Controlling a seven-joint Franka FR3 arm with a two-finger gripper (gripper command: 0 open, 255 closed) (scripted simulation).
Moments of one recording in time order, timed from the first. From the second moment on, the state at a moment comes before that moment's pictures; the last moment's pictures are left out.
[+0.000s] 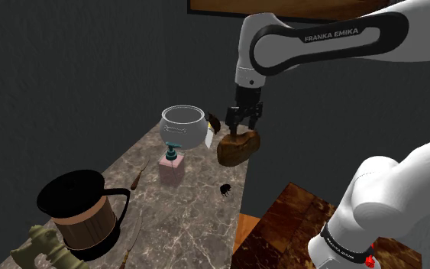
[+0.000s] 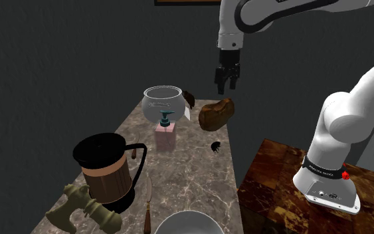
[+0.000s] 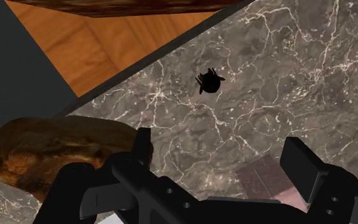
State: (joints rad) arm 0.06 -0.47 0.05 -2.33 0.08 1.80 0.21
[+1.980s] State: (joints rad) arm 0.15 0.30 0.17 -1.78 0.00 2.11 0.40
